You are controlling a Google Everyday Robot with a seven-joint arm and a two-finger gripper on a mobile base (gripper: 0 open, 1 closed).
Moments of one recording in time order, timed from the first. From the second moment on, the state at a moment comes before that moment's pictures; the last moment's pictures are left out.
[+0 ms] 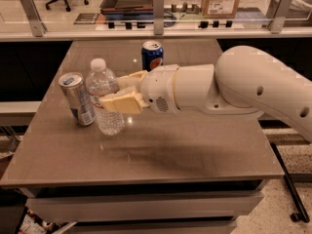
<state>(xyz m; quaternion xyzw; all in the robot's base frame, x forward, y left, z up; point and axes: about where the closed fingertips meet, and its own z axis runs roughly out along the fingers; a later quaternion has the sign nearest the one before) 0.484 0.085 0.926 -0.47 0.65 0.33 0.48</state>
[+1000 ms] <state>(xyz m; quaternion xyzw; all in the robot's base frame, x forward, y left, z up) 0.480 0.092 0.929 -0.48 0.65 0.33 0.48</state>
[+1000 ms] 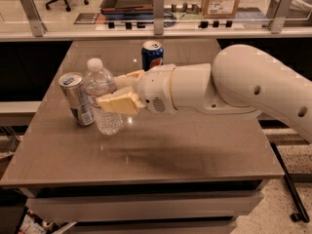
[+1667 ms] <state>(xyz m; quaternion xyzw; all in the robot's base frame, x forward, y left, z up) 0.477 0.097 0.932 -0.49 0.65 0.33 0.48</state>
